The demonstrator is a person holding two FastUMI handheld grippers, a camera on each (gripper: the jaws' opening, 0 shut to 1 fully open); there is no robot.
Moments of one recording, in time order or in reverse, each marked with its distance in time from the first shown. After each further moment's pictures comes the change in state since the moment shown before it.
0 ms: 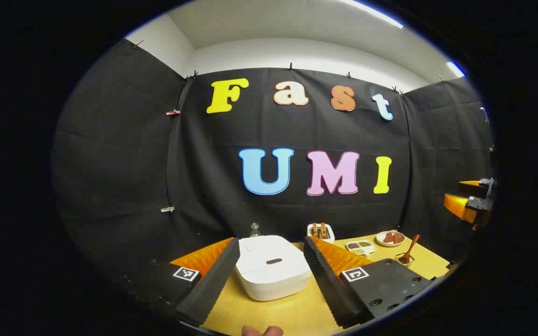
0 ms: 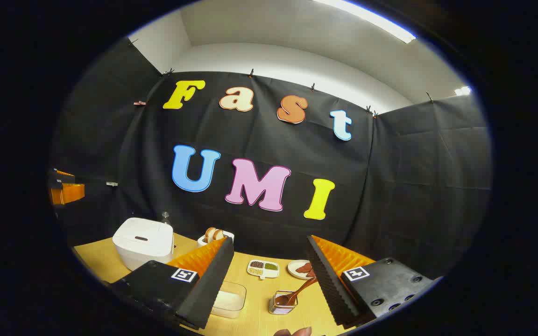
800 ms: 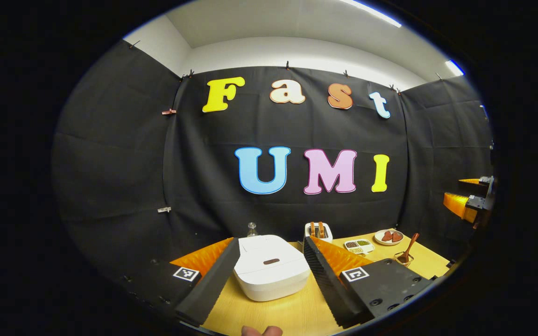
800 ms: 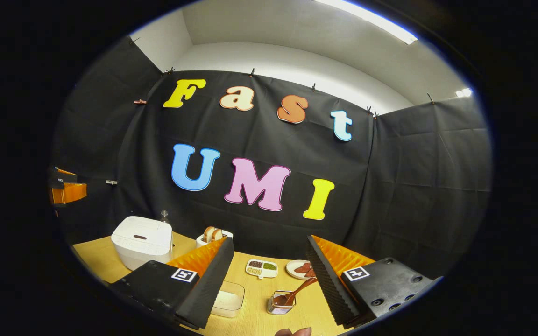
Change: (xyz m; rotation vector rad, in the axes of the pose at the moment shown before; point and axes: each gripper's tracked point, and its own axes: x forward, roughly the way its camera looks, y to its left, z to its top) left arm 0.006 -0.008 -0.002 0.002 0.003 -0.019; right arm 0.001 -0.003 0.000 -0.021 -0.001 -0.006
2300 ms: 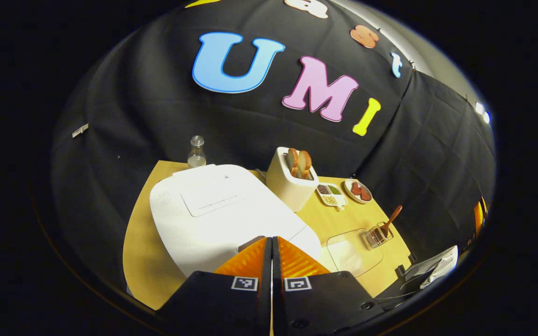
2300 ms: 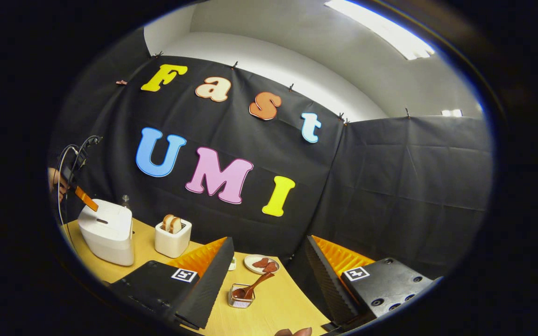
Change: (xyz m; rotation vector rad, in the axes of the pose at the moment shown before) left arm 0.233 0.014 -0.175 -0.207 0.650 -0.411; right arm -0.024 -0.062 -0.005 -0.121 0.045 -0.246
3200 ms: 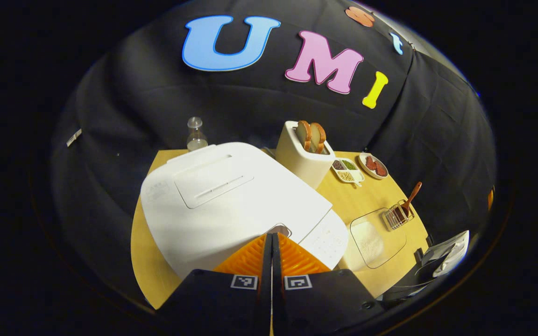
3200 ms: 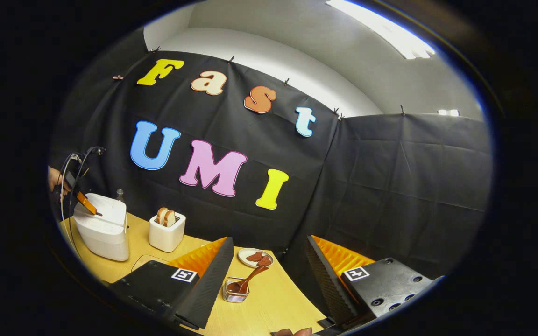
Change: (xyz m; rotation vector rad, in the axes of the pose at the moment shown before) left arm 0.022 0.012 -0.006 0.108 0.065 0.052; right arm -0.009 -0.009 -0.011 -0.008 0.030 -0.030
